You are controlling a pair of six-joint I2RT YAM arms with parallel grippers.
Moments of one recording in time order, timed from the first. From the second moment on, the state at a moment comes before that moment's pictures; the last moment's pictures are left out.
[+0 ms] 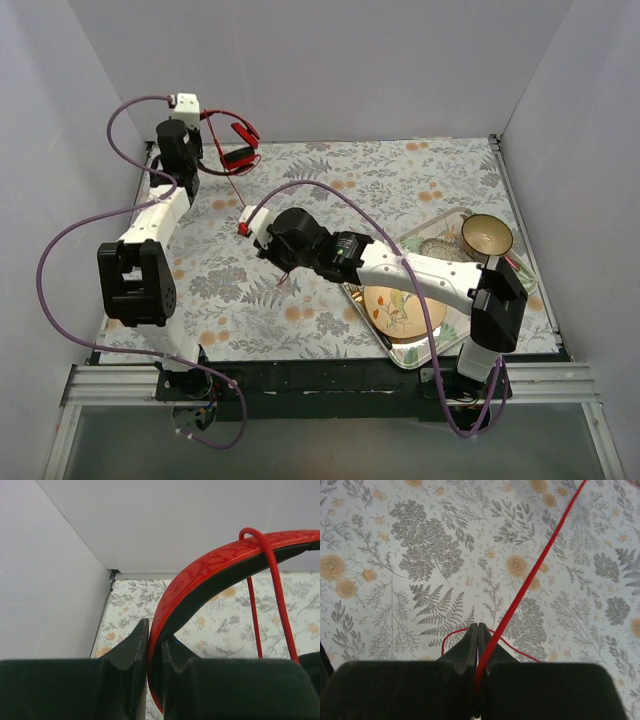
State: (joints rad) left arm 0.02 1.71 1.40 0.19 -0.23 0.20; right arm 1.17 1.71 1.44 -0.26 0.08 -0.15
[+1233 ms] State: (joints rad) left arm -0.45 1.36 1.18 -0.28 0.22 0.51; right arm 0.59 1.87 1.87 -0.48 0.17 -0.35
